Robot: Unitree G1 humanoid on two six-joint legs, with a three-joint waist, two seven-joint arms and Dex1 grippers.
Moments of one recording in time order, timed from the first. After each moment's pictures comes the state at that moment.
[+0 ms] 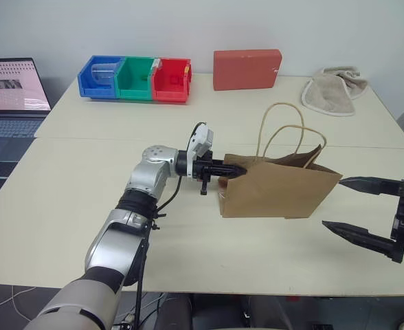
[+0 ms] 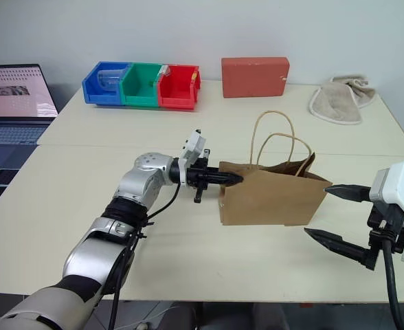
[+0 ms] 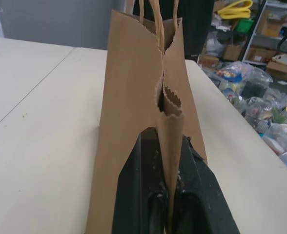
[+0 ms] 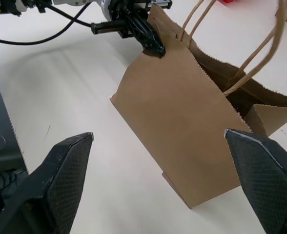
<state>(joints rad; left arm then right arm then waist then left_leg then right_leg) -0.94 0.28 -0.16 0.73 -0.32 0.10 -1.45 0.18 -1.05 -0.91 -0.87 1.01 1.04 0.90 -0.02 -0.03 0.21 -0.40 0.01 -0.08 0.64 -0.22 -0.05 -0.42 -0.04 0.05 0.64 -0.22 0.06</state>
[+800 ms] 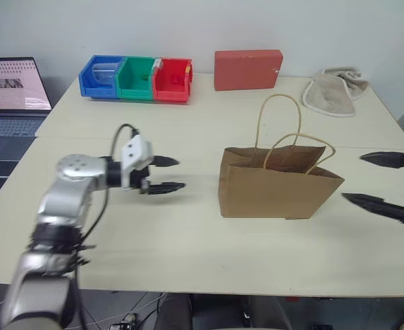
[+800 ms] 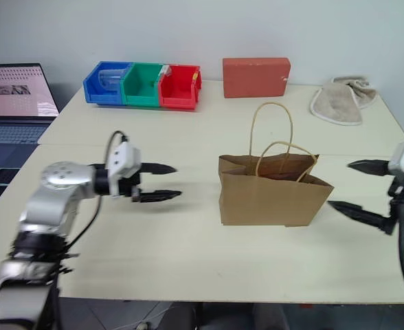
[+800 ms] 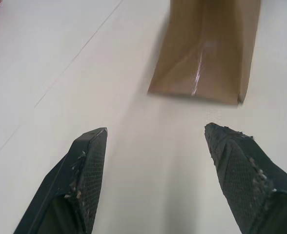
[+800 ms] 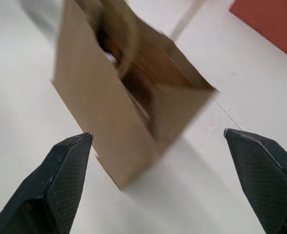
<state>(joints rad) -0.48 0.81 0.06 0.06 -0.28 0.29 -1.26 0.13 -1.24 -0.72 -0.40 0.67 0.66 1.10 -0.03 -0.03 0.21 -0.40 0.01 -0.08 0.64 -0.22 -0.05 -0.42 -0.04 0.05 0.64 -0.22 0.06</state>
